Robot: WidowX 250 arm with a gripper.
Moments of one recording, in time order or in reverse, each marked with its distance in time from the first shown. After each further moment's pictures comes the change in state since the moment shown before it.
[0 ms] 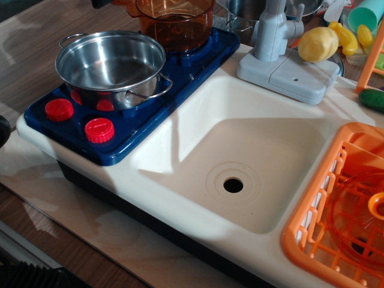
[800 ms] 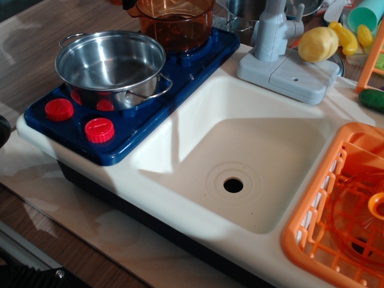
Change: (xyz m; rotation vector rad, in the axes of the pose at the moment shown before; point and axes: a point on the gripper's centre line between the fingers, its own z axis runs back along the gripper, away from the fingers) arm 0.016 -0.005 -0.014 0.019 0.083 0.400
